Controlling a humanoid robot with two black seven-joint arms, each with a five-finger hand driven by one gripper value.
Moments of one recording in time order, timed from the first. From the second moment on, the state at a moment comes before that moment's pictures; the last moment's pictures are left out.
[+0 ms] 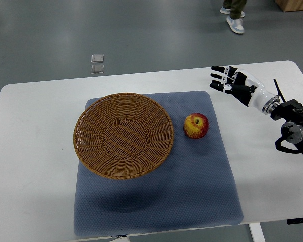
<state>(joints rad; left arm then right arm) -0.01 0.00 -0.09 -0.17 0.07 0.02 0.14 0.72 -0.35 0.61 0.66 -0.46 0.40 0.38</state>
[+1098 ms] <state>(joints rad) -0.01 0.00 -0.09 -0.17 0.07 0.02 0.14 0.72 -0.45 0.52 0.86 -1.24 0.31 0.47</state>
